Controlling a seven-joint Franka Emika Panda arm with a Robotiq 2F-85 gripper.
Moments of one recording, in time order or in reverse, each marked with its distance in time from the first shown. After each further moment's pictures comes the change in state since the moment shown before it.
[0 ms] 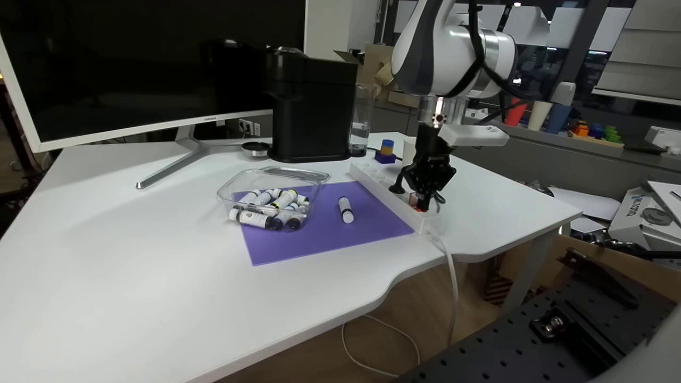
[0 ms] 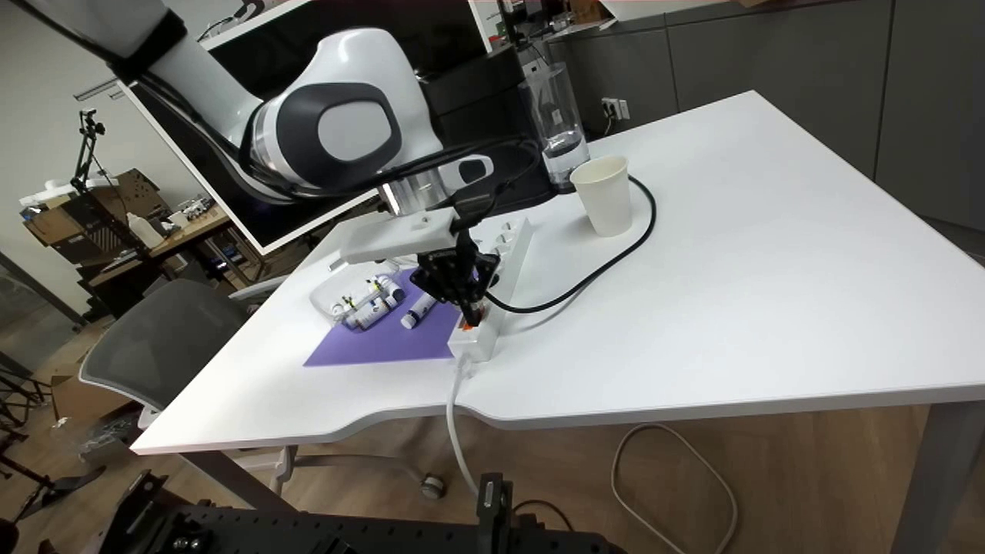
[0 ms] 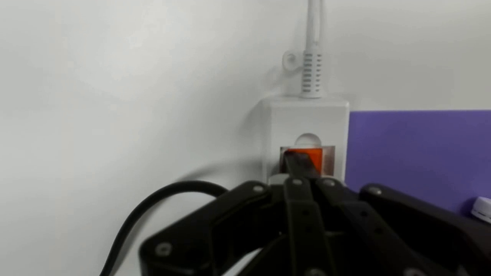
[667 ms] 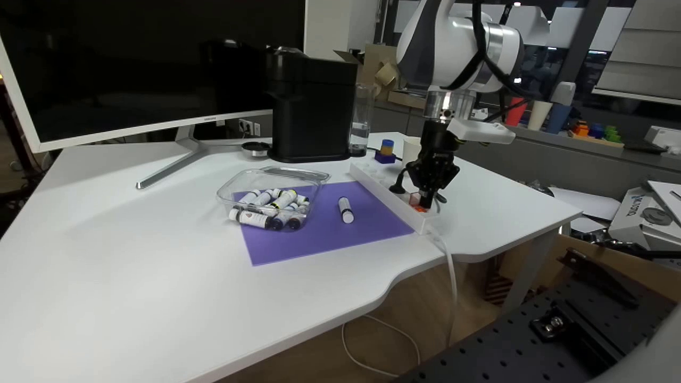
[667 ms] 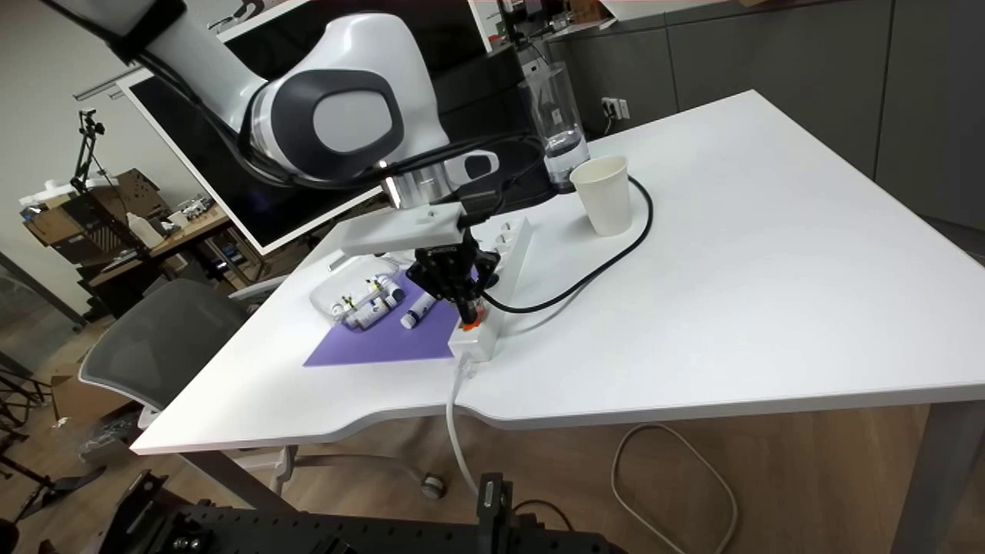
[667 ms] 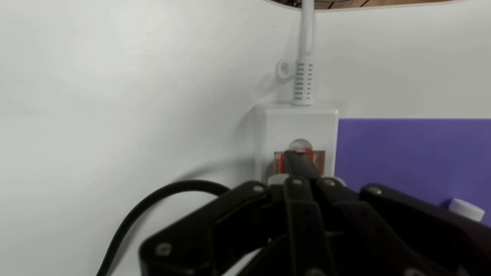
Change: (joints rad) arm -0.043 -0.032 0.024 -0.006 0.074 -0.052 -0.117
